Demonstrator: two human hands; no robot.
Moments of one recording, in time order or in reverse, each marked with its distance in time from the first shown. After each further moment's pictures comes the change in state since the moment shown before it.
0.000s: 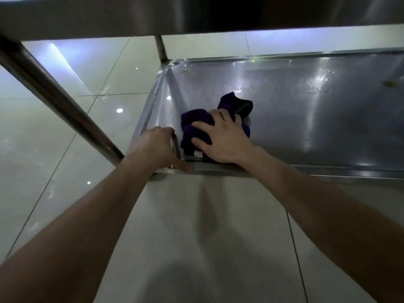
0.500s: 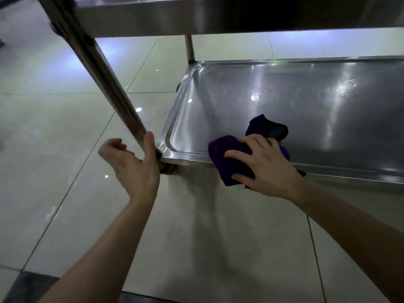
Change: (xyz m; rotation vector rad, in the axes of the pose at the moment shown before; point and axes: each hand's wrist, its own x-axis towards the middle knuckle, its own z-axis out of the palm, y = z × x) left_hand -0.081 -0.058 0.053 -0.937 1.017 -0.398; right_hand -0.089 0.007 0.003 -0.057 0.051 -0.230
